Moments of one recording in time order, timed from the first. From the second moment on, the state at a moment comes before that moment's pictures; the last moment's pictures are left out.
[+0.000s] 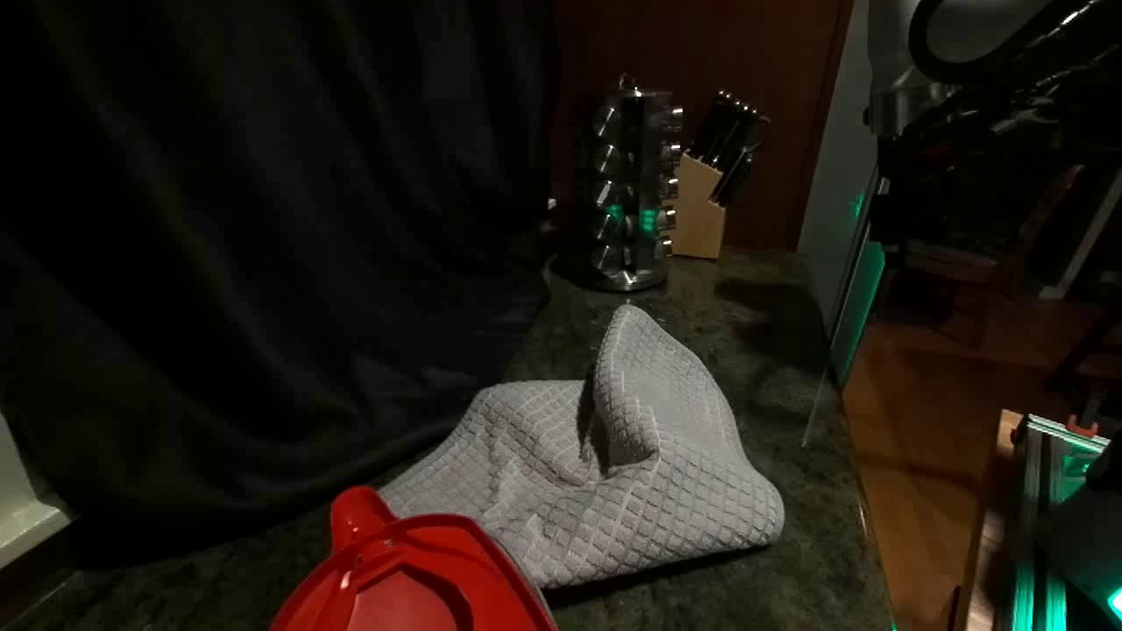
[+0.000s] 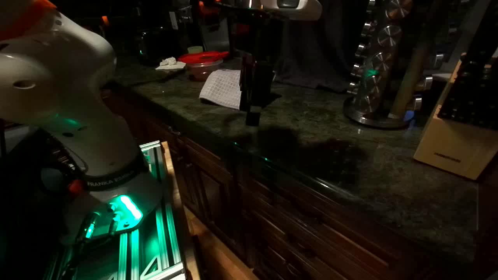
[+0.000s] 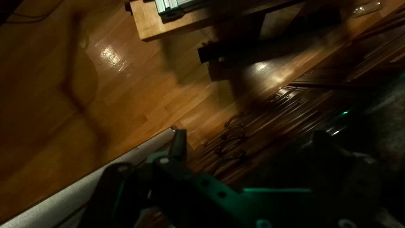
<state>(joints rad) -0.25 -0.58 -0.08 -2.70 -0.25 1.91 0.06</state>
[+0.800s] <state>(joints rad) -0.14 -0.50 -0.09 -2.63 0.00 2.01 0.06</state>
